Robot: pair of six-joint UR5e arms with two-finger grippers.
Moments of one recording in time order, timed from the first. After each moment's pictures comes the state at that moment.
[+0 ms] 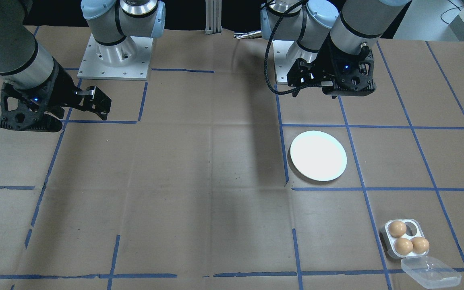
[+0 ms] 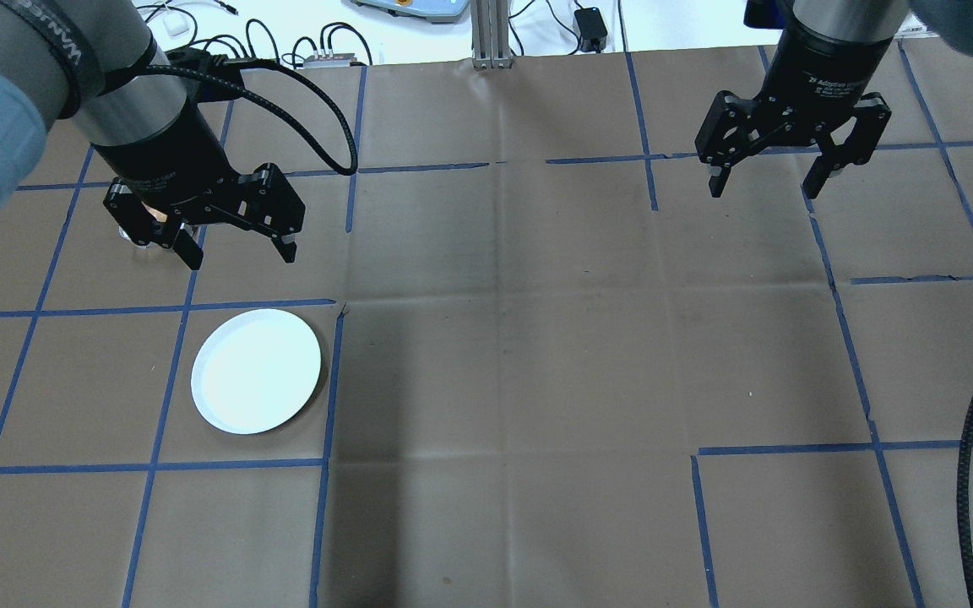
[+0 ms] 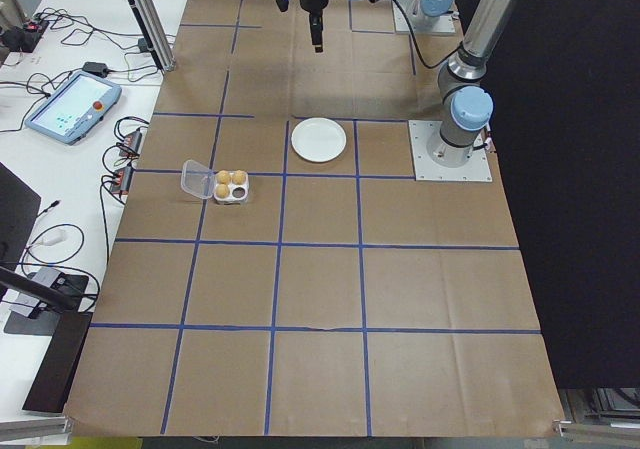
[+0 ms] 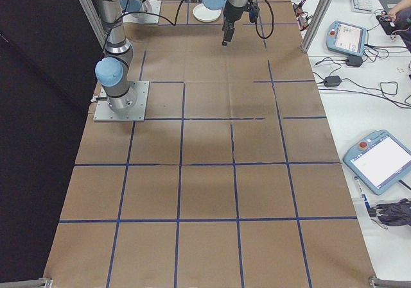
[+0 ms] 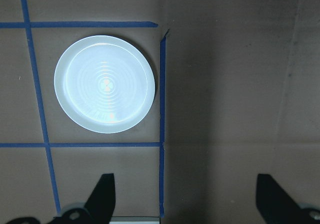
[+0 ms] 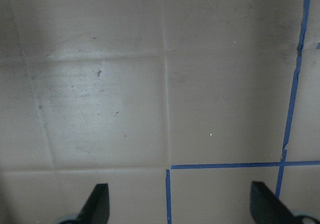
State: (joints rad) left arm -1.56 -1.55 -1.60 -1.69 1.53 0.00; right arm 1.51 -1.43 1.43 -1.38 -1.54 -0.02
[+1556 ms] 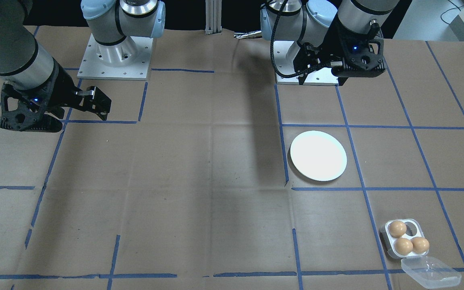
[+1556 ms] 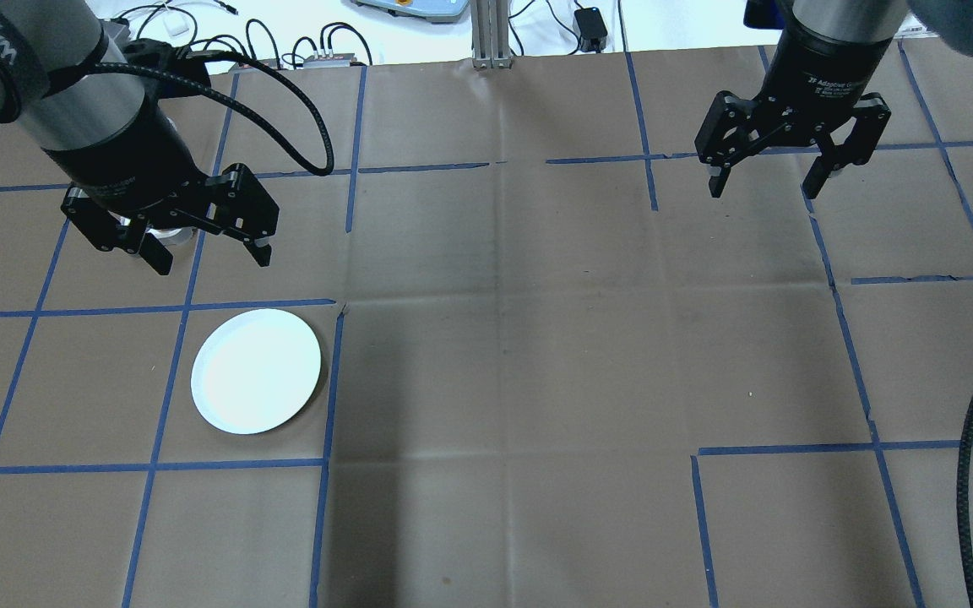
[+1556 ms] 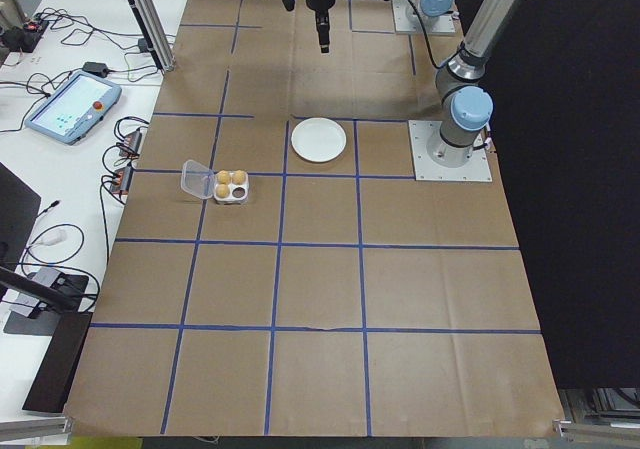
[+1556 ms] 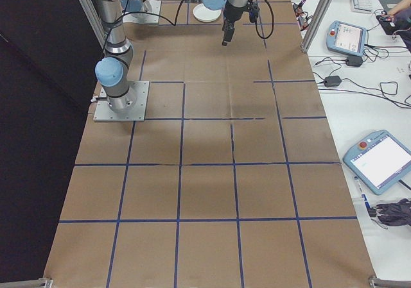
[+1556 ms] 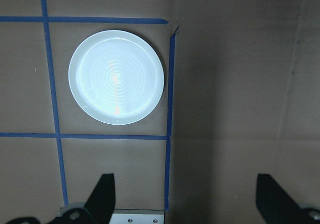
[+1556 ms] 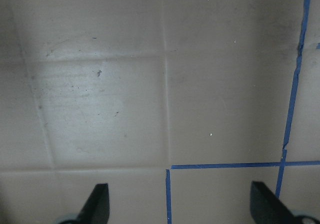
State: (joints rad) left arm -1.47 -1.50 -1.63 -1.72 1.55 0.01; right arm 1.51 -1.42 1.43 -1.38 -1.54 -0.02
